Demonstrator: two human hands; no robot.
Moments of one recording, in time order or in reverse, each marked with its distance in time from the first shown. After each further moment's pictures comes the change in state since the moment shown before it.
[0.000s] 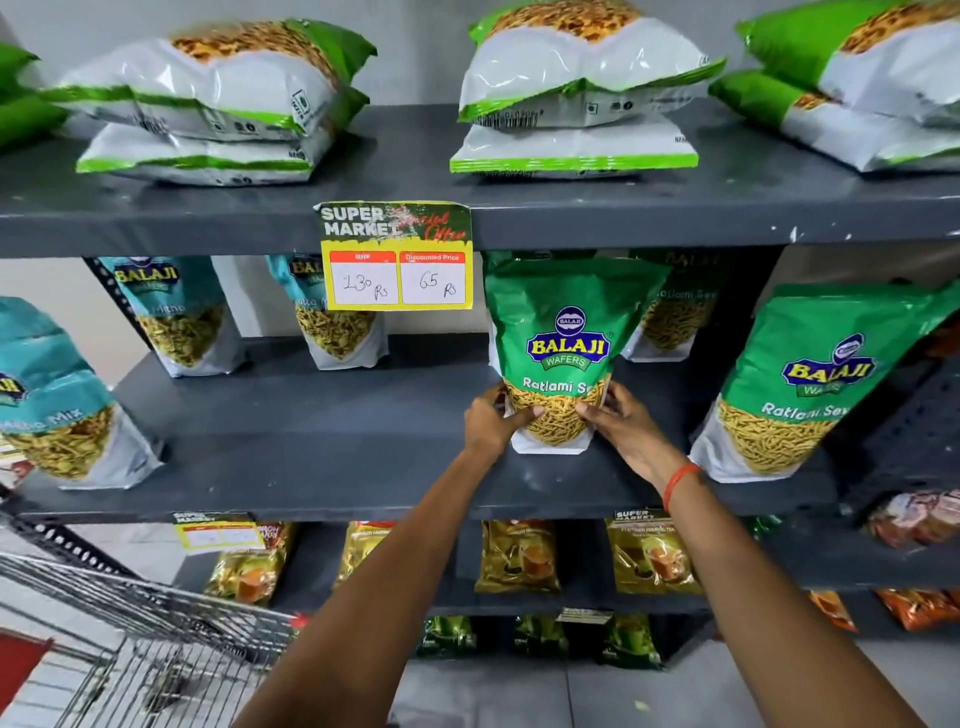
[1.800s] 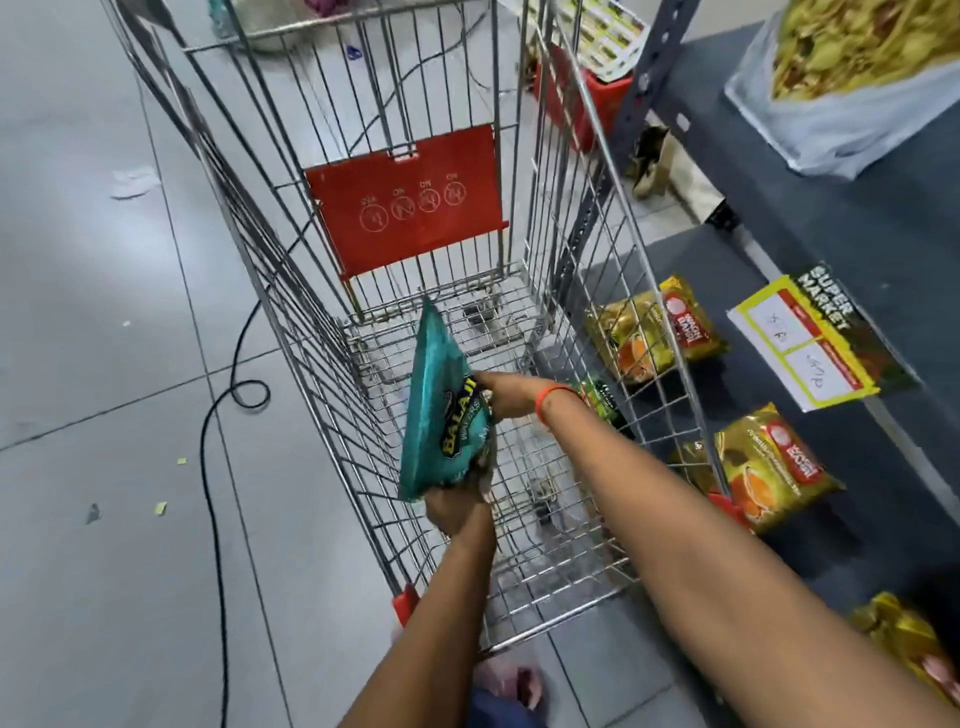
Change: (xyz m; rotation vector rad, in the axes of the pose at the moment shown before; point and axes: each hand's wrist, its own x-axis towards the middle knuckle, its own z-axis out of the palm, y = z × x) left_hand -0.280 -0.439 -0.202 -0.830 1.521 -1.236; right_hand -0.120 0.390 0.584 -1.463 -1.831 -0.093
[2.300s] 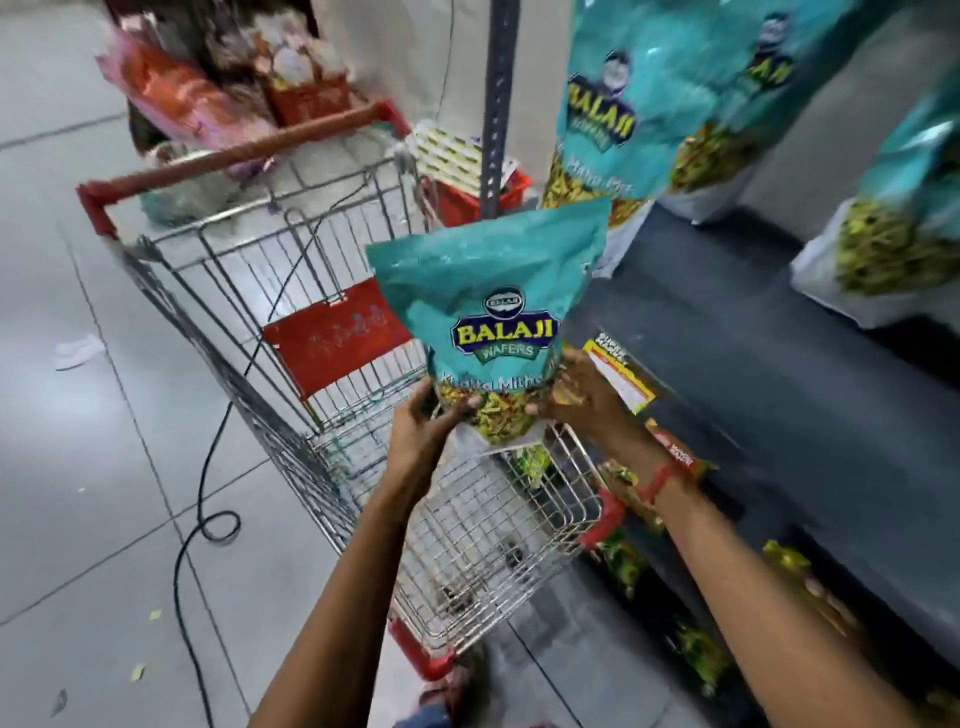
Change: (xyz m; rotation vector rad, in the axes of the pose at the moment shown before) left_hand -0.126 0.169 -0.044 0.006 -0.849 0.732; right_hand -0.254 -0.006 -0.051 0.902 0.857 -0.252
